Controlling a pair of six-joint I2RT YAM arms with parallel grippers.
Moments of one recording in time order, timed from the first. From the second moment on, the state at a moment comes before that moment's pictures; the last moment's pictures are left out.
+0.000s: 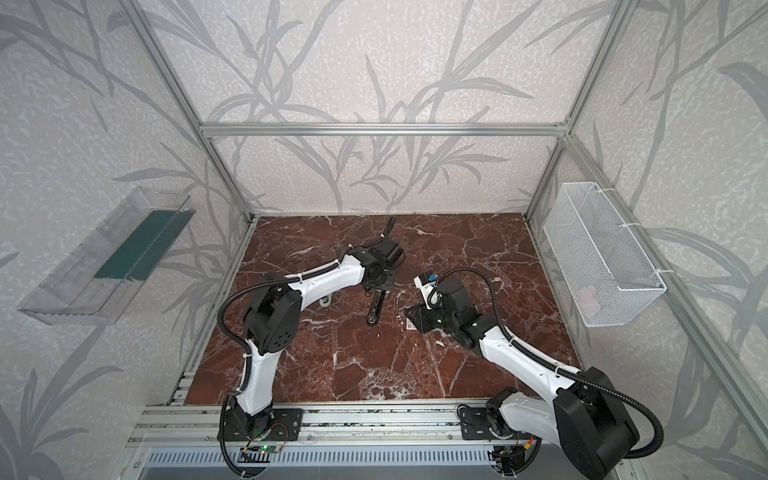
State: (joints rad) left arm -0.72 2.11 1.67 -0.74 -0.24 -0.42; right arm 0.54 1.16 0.58 -0.07 -0.37 0.34
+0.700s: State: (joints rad) left arm -0.73 2.13 1.67 -0.74 -0.28 -0.41; right arm 0.54 1.16 0.57 -0.07 -0.38 0.34
